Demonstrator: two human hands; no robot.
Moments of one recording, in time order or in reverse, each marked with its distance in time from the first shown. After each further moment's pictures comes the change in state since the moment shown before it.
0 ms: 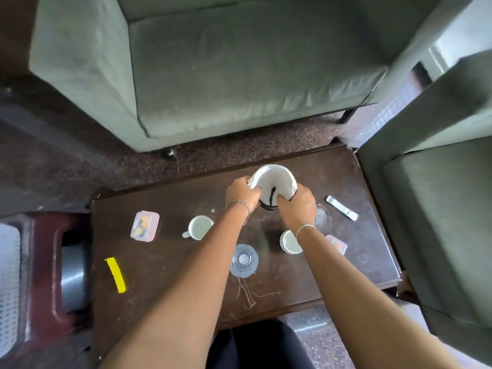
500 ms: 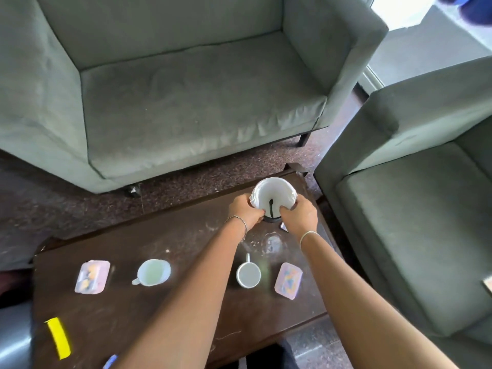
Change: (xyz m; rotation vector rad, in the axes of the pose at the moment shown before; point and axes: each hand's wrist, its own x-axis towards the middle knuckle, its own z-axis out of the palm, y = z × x) left_hand -0.002 0.088 0.103 -0.092 -0.188 0.031; right_hand 0.080 0.046 -0.112 0.021 0.059 0.092
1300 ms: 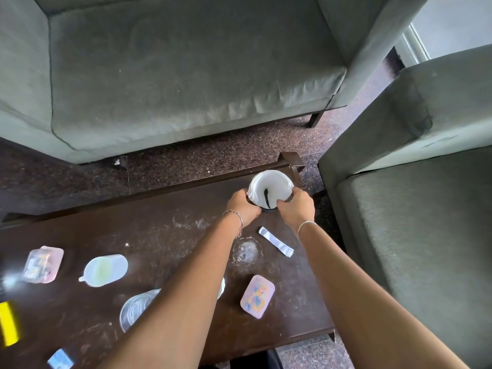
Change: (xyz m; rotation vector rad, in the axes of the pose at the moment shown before) left_hand 0.087 0.000 0.094 0.155 0.005 -0.105; right_hand 0.135 0.069 0.010 -0.112 -0.195 -0.006
